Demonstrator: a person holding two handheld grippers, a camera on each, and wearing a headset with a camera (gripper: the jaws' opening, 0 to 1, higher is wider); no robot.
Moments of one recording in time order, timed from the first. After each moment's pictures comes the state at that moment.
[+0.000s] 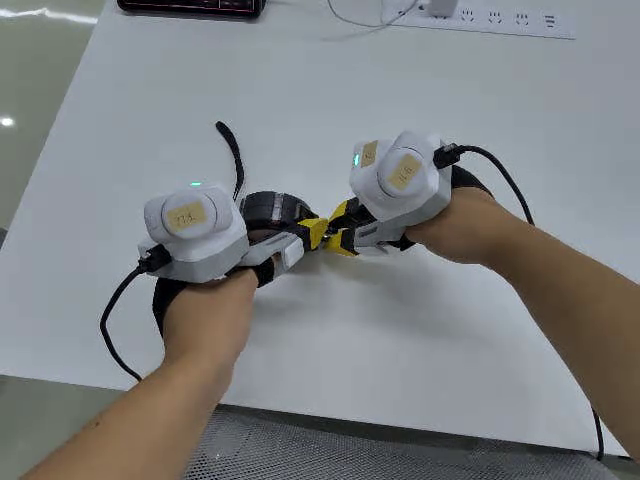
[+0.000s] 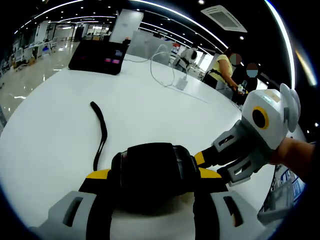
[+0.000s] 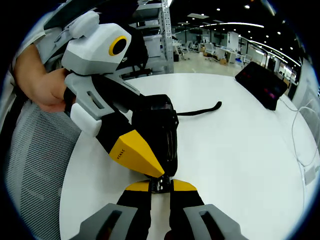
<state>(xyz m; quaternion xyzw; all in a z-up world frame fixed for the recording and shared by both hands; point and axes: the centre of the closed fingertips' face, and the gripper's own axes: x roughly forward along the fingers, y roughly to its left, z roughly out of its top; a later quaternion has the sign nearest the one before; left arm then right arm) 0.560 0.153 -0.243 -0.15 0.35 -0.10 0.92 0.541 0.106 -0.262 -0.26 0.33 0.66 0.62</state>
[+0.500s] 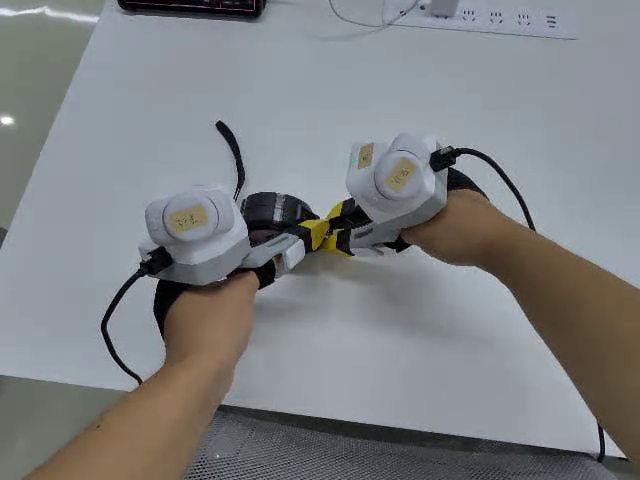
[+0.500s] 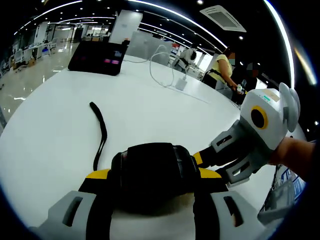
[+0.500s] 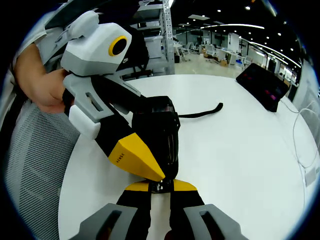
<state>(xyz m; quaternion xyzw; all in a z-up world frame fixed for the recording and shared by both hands) 0.560 0.153 -0.243 -0.15 0.35 -0.10 0.92 0.540 0.110 -0.264 -0.26 0.32 0.66 0.62</state>
